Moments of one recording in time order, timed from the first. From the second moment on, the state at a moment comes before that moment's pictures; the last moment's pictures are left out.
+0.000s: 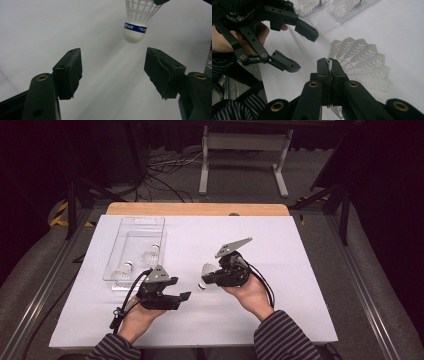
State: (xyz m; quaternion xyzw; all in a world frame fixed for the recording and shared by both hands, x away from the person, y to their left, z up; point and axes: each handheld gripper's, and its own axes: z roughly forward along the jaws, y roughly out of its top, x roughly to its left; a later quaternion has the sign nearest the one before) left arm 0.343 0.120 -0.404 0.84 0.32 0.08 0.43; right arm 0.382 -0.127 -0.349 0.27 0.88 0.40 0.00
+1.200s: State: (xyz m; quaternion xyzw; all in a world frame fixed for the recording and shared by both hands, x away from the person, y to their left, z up) left arm 0.350 0.091 -0.405 0.86 0.30 0.04 0.41; right arm 0.378 -0.109 -0.350 0.26 0.88 0.41 -0.03
